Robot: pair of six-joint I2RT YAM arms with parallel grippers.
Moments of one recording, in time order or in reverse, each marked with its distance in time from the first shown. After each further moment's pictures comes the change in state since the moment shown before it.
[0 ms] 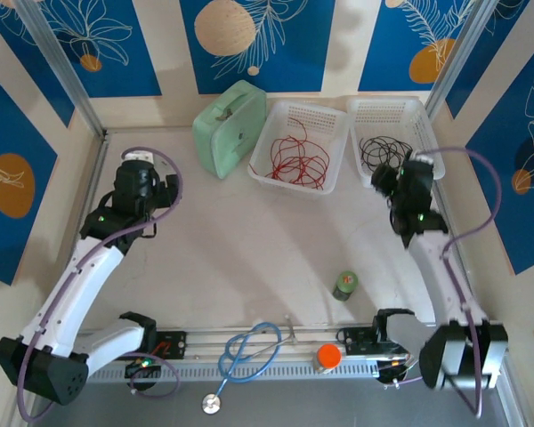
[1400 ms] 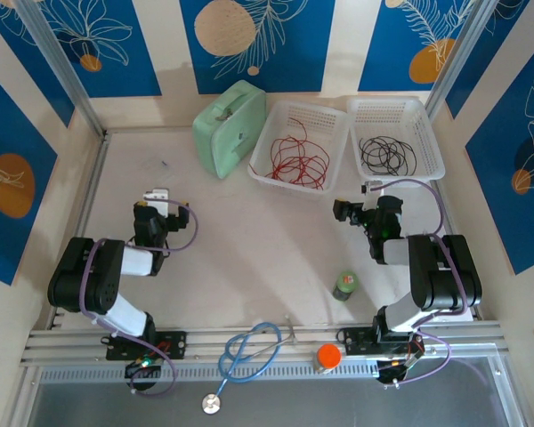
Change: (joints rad) left arm 0.236 0.531 -0.702 1.479 0.253 0.265; right arm 0.002 0.512 -0.387 0.953 -0.353 -0.297
